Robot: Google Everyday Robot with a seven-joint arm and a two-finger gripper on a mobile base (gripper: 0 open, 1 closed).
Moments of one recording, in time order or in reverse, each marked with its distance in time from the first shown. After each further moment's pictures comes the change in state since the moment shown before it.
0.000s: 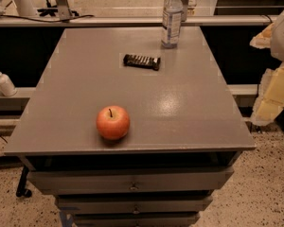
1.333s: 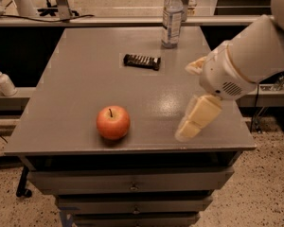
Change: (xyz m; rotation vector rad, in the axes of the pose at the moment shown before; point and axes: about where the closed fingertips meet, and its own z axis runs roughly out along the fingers) arm -0.104 0.037 0.083 -0.094 -0.343 -0.002
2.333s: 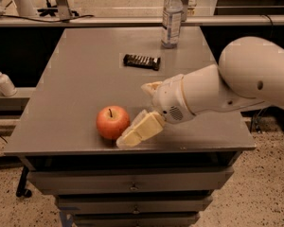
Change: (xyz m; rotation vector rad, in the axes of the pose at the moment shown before) arm -0.078 0.031 0.091 -0.122 -0.401 0.151
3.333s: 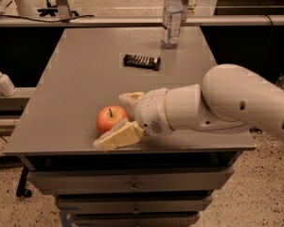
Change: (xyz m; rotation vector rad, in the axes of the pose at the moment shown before) arm -0.017 0.024 0.040 -0.017 -0.159 0.002
